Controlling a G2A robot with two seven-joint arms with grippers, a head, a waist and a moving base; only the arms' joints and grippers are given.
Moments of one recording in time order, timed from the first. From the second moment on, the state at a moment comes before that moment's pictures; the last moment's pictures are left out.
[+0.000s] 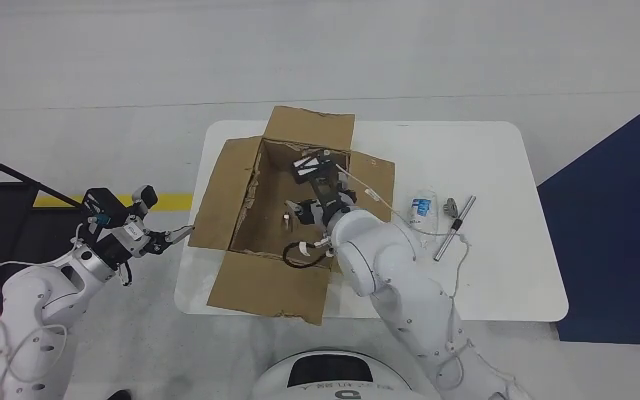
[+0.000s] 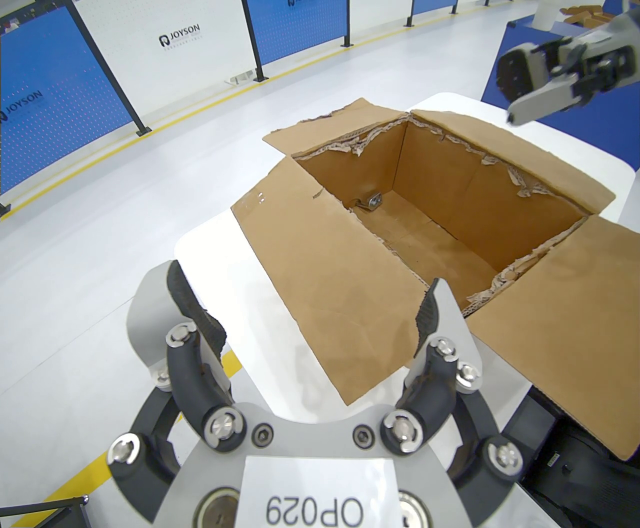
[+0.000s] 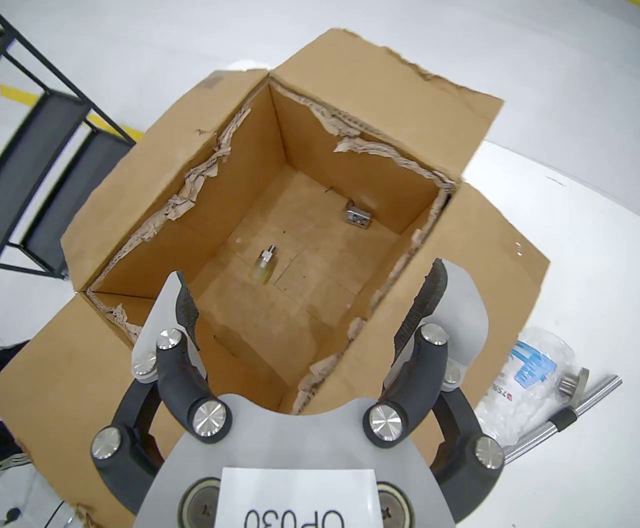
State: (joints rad) left arm 1.80 -0.99 -1.89 -1.76 1.11 -0.87 -0.01; right arm -1.26 -1.53 0.90 -1.92 -1.52 0.22 1.12
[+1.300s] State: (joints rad) left arm 1.80 -0.99 -1.89 -1.76 1.11 -0.87 -0.01; right arm -0.73 -1.79 0.62 -0.79 -1.18 0.14 1.03
